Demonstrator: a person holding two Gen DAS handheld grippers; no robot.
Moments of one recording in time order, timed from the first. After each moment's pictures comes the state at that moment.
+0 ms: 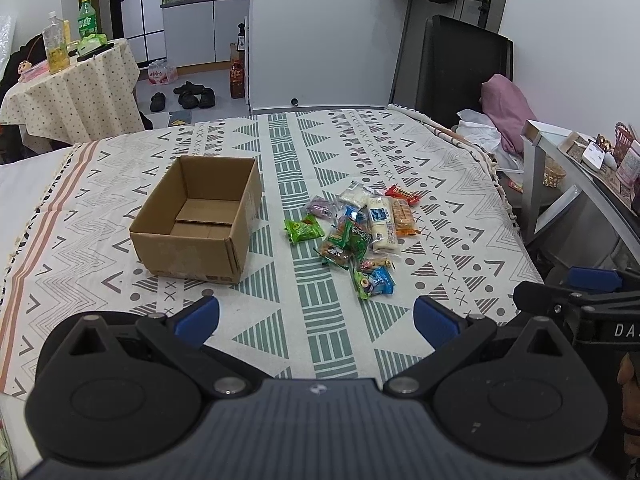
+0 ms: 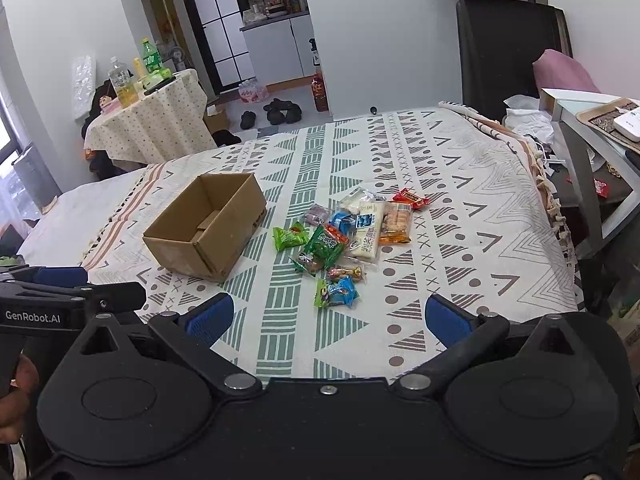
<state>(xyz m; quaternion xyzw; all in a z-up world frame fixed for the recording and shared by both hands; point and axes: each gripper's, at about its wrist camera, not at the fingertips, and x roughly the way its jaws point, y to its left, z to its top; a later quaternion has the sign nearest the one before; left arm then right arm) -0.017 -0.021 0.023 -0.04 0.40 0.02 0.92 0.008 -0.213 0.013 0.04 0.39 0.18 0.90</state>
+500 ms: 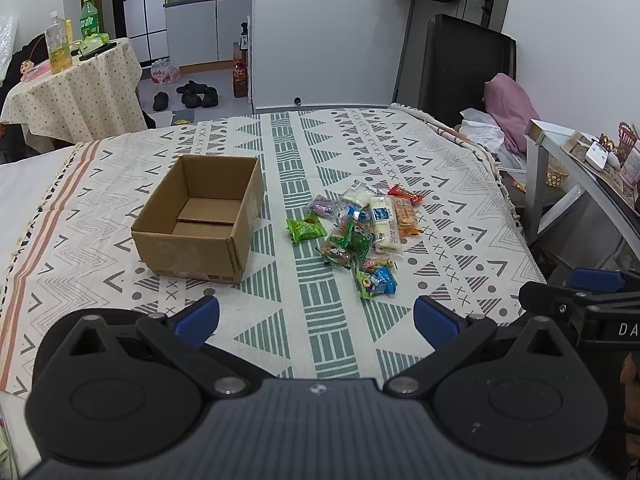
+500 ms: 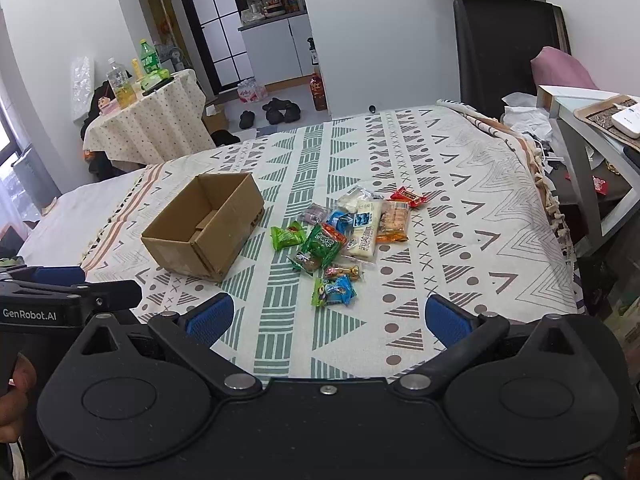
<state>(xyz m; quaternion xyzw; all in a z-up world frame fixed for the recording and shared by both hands) -0.017 -0.018 0.021 -0.04 0.40 0.02 0.92 0.007 -0.215 0.011 0.04 0.39 0.18 0.90</state>
